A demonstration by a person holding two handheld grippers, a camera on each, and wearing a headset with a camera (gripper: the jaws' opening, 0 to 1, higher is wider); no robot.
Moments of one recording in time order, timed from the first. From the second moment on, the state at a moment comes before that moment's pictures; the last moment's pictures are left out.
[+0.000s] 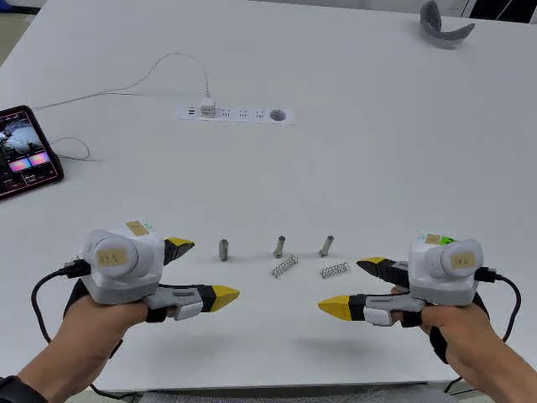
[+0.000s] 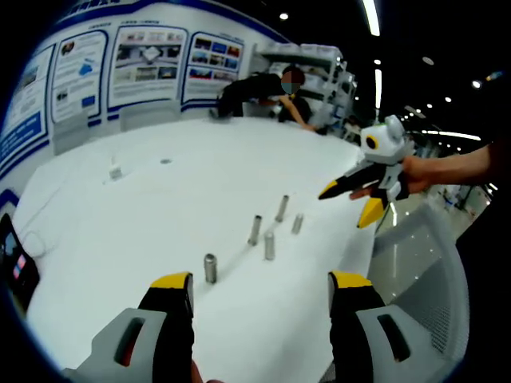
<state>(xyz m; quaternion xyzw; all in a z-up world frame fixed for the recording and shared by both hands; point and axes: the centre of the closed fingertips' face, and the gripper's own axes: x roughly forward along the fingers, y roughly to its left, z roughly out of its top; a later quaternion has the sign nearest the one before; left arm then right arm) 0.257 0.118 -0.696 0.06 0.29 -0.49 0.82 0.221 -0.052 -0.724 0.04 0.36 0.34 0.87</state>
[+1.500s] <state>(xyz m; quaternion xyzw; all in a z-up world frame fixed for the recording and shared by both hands) 0.256 0.025 -0.756 0.11 0.34 -0.54 0.77 0.202 -0.076 -0.718 0.06 0.35 0.32 0.88</state>
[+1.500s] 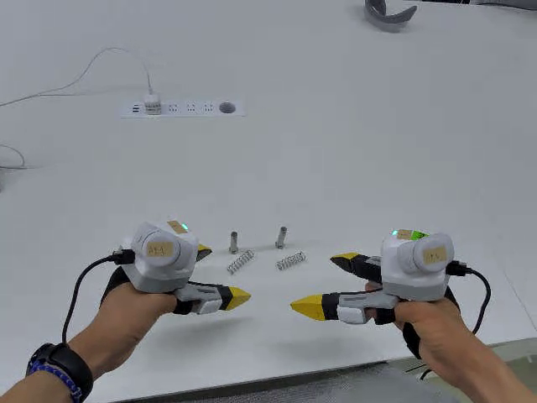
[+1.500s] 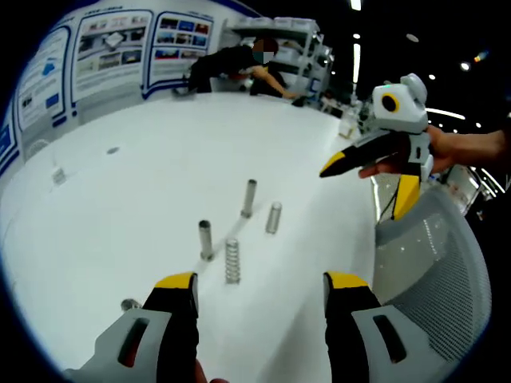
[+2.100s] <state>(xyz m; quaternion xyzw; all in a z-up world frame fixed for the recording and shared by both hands) 0.267 0.016 -0.787 0.11 0.36 -0.52 0.77 0.199 -0.078 -0.719 0.07 0.36 0.32 0.87</state>
